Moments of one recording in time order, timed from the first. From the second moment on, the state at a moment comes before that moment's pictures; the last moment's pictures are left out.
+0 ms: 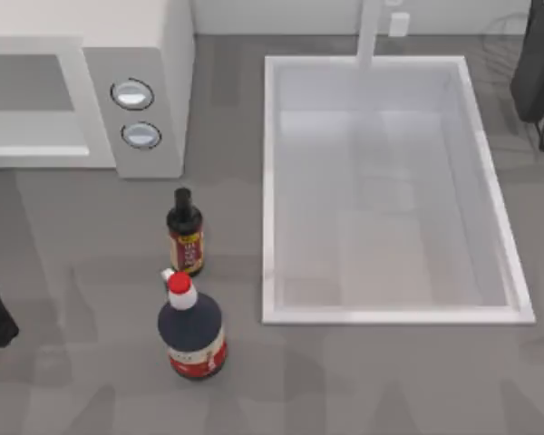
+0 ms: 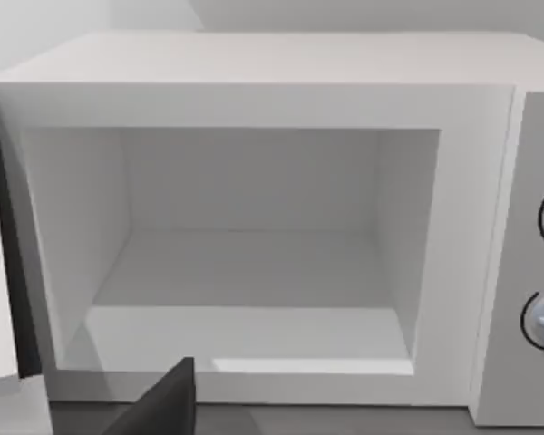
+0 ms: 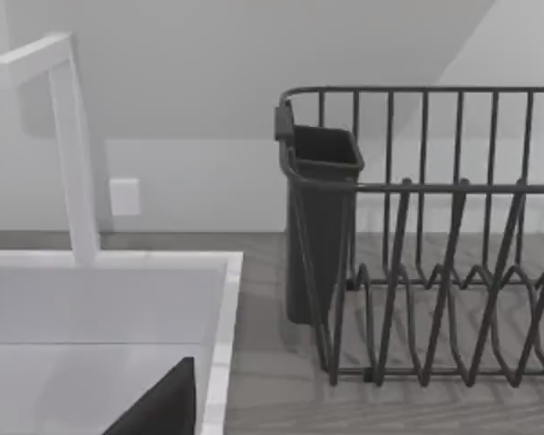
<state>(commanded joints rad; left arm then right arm) 0.00 0.00 0.00 0.00 0.00 0.00 0.00 0.00 0.00 0.00 0.00 0.00</state>
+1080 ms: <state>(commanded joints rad) 0.11 1.11 0.67 -0.69 0.00 0.91 0.00 0.00 0.00 0.00 0.00 0.00</state>
